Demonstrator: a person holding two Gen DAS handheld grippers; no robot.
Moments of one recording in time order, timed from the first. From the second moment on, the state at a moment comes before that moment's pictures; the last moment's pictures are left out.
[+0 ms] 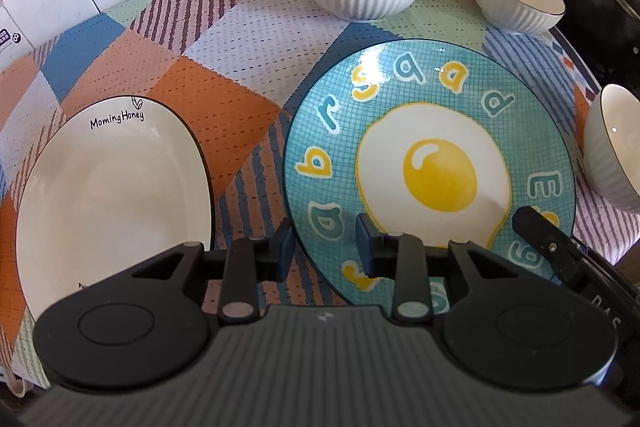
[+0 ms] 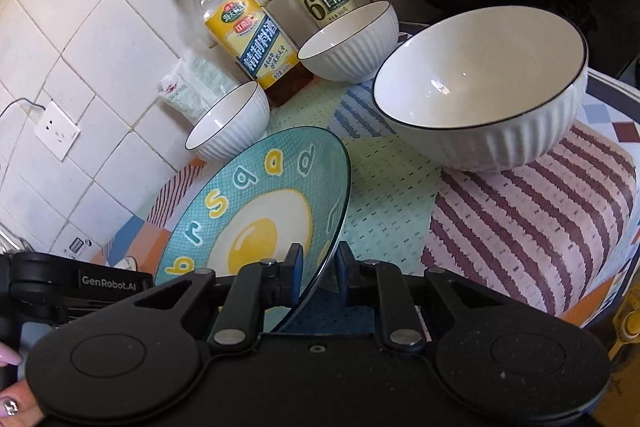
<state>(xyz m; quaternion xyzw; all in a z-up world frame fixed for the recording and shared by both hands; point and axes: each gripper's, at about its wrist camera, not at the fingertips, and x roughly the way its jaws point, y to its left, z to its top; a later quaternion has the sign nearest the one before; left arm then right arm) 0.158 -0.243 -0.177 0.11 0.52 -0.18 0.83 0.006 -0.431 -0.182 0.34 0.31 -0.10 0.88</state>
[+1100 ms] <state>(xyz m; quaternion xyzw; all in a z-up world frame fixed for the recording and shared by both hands) 0.131 -0.178 -0.133 0.06 0.49 -0.22 0.84 0.005 -0.392 -0.145 0.27 0.33 -0.07 0.90</state>
